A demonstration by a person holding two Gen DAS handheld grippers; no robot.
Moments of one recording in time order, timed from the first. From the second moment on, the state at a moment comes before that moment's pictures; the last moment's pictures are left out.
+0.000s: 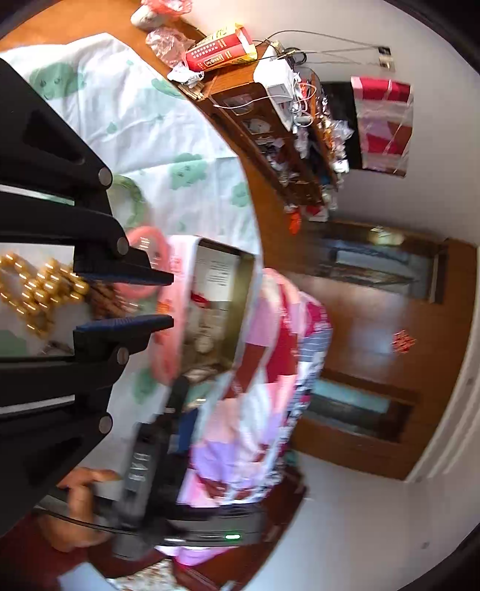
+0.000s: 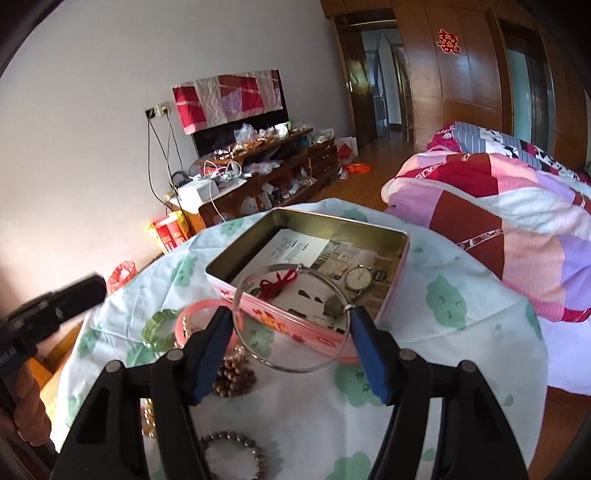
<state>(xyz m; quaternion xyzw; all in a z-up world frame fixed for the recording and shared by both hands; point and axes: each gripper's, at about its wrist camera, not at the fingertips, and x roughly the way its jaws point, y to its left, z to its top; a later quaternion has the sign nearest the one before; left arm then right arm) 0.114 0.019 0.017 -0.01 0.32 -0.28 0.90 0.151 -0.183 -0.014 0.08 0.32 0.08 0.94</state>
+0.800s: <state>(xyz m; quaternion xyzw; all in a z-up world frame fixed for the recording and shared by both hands) 0.082 0.014 -0.043 0.02 0.41 -0.25 0.88 0.139 -0.195 -0.022 0.11 0.31 0.09 0.94</state>
